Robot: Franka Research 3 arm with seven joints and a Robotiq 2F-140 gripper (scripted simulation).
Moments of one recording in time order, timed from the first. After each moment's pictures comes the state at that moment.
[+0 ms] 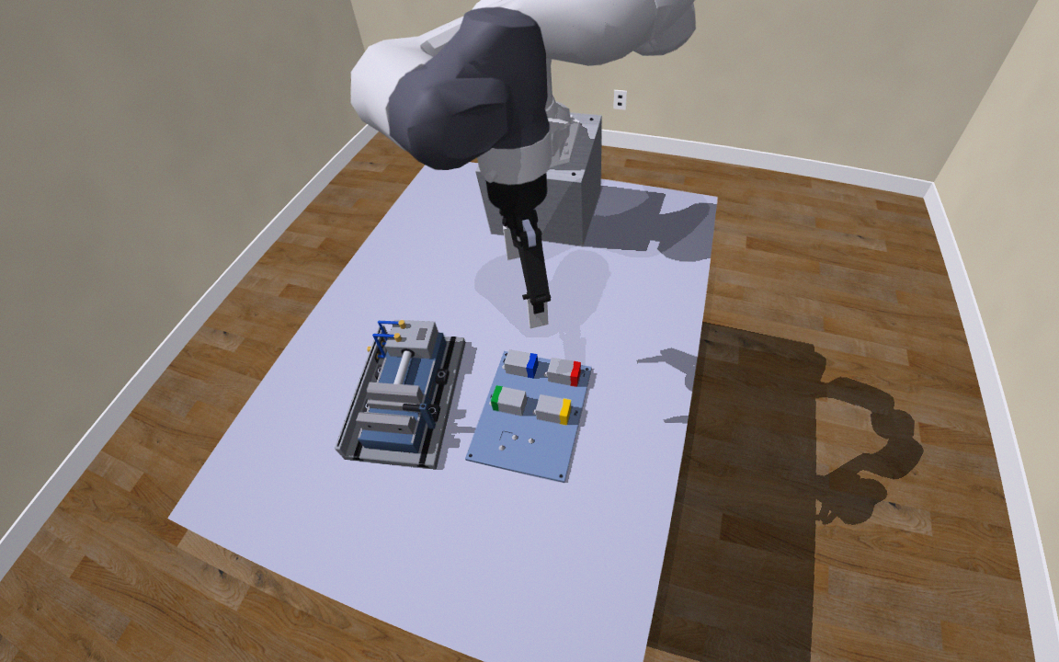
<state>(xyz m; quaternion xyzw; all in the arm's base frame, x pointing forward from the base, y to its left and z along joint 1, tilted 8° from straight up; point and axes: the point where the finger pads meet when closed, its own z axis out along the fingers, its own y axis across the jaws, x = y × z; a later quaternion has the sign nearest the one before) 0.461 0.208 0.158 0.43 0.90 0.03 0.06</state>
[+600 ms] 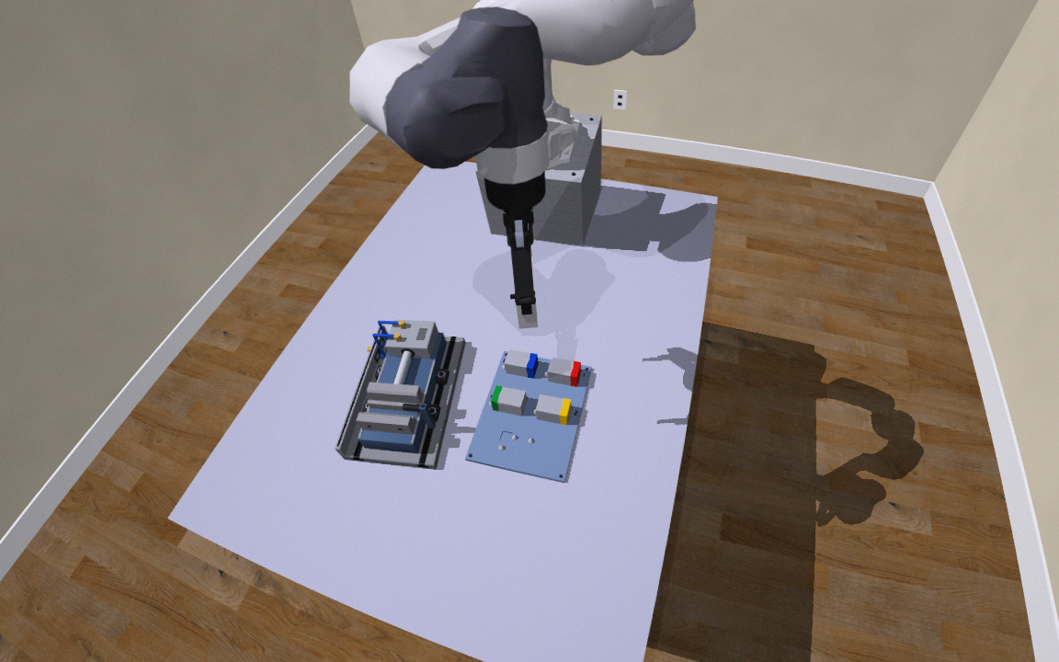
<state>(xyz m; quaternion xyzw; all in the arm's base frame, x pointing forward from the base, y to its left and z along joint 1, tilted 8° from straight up) 0.461 0.207 0.158 0.52 0.85 0.04 0.05</state>
